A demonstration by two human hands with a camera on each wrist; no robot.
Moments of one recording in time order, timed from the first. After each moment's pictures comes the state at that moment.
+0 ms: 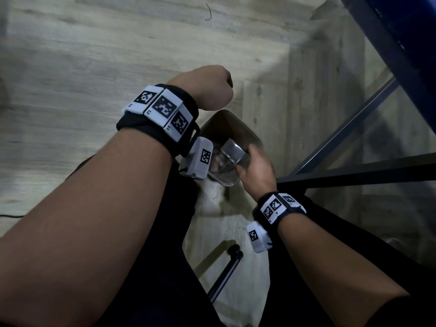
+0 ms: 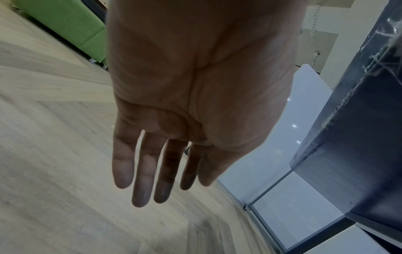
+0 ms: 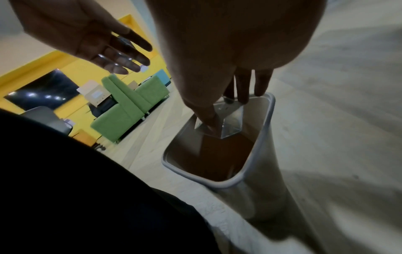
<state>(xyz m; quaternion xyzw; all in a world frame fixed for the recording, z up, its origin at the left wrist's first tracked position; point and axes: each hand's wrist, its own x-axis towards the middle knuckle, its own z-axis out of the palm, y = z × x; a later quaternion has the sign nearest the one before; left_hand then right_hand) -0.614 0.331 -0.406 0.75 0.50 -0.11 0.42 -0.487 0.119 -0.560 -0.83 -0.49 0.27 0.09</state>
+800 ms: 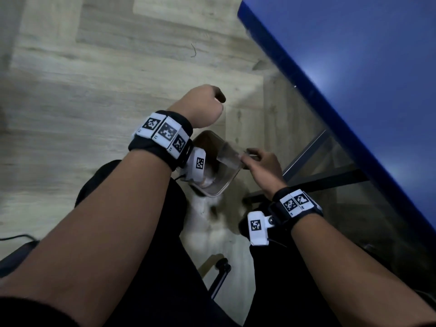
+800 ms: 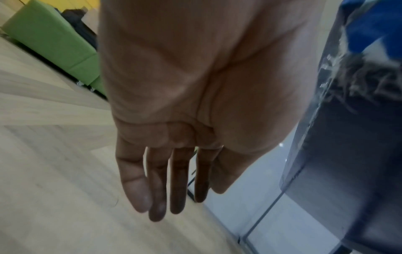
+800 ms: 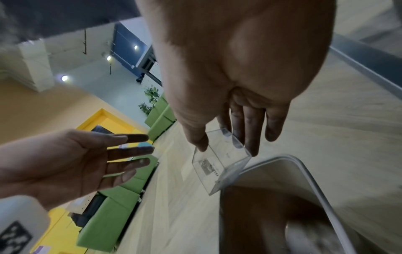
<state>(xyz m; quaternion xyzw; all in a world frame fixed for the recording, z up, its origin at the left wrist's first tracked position) -0.607 0.314 -0.376 0.73 0.50 0.00 0.48 -0.443 0.132 -0.477 -0.84 -0.27 0.38 0.27</state>
